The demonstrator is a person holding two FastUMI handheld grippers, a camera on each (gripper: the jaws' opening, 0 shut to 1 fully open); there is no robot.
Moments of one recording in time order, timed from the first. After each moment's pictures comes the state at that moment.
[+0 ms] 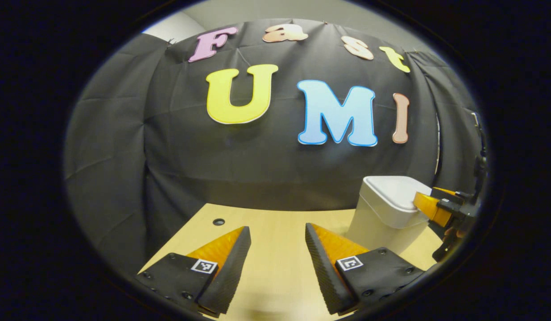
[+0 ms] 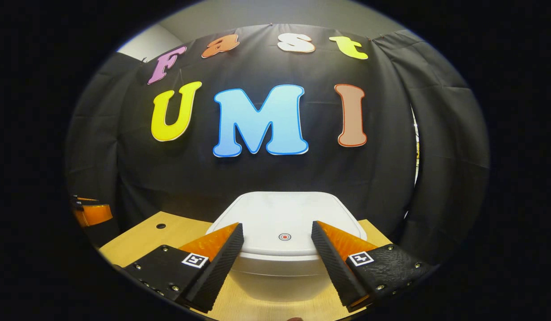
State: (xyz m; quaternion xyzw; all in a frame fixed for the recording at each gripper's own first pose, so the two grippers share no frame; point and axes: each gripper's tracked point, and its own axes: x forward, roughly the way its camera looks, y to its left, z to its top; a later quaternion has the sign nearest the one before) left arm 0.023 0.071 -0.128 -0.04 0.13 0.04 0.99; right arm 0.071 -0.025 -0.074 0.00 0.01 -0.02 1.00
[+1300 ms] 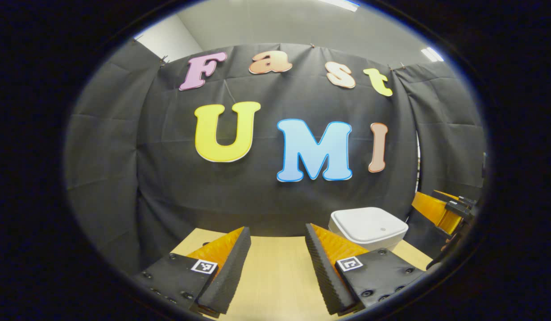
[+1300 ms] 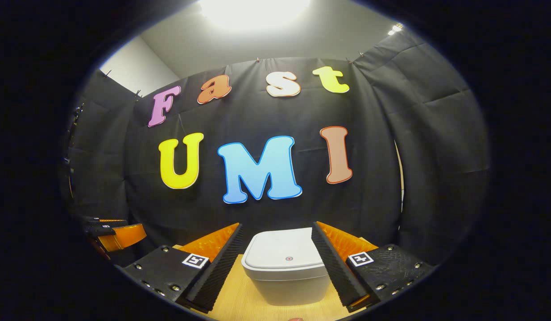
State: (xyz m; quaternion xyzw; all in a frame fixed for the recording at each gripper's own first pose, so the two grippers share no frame) left arm -0.012 0.016 -0.019 -0.03 0.04 -0.01 1.00; right arm -0.033 -0.024 0.028 0.05 -0.10 -0.04 0.99
